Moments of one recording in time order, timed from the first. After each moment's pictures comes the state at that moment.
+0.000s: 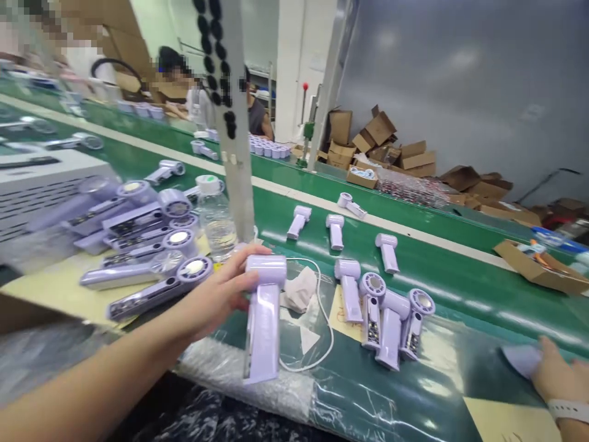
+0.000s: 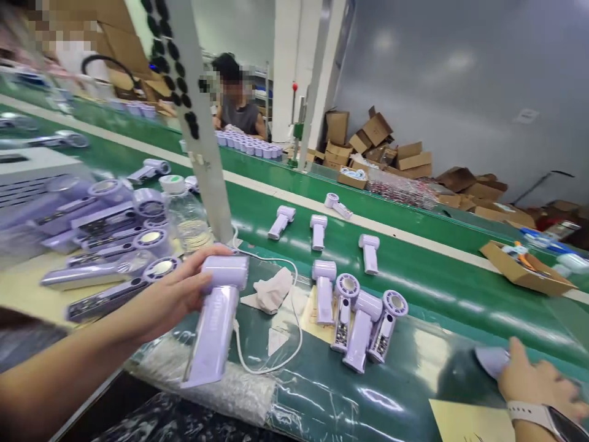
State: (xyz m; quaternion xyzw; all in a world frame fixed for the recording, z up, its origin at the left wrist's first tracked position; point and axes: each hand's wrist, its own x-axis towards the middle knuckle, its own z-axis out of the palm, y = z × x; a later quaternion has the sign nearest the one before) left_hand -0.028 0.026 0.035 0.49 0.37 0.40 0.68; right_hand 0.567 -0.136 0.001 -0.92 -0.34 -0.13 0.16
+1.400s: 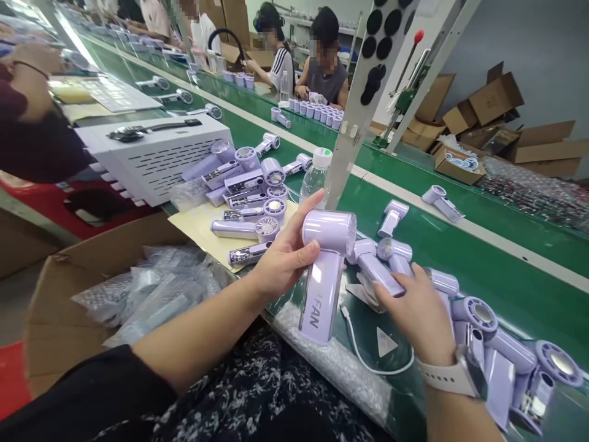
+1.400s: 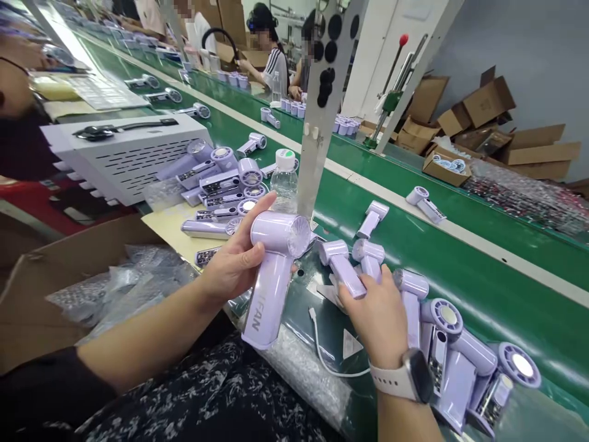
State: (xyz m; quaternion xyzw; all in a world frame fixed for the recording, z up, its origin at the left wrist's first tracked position) left_hand -0.073 0.027 0.021 0.41 0.22 0.57 0.67; right_hand 0.171 0.013 0.005 -0.73 -0.68 0.03 0.08
